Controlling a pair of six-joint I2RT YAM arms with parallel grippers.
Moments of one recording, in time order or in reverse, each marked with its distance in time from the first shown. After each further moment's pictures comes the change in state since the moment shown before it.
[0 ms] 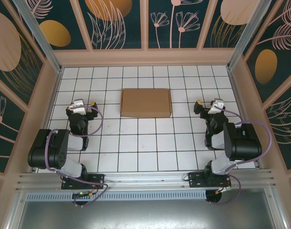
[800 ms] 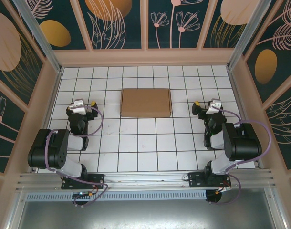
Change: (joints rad) left arm 0.001 0.000 0.000 0.000 0.010 0.000; right arm 0.033 0.000 0.000 -0.017 0.012 -0.022
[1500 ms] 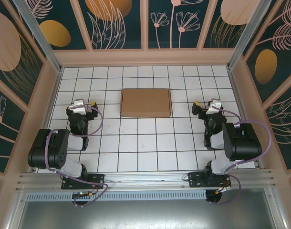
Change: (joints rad) left arm 0.000 0.000 0.000 0.000 0.001 0.000; right arm 0.000 0.000 0.000 0.000 0.000 0.000
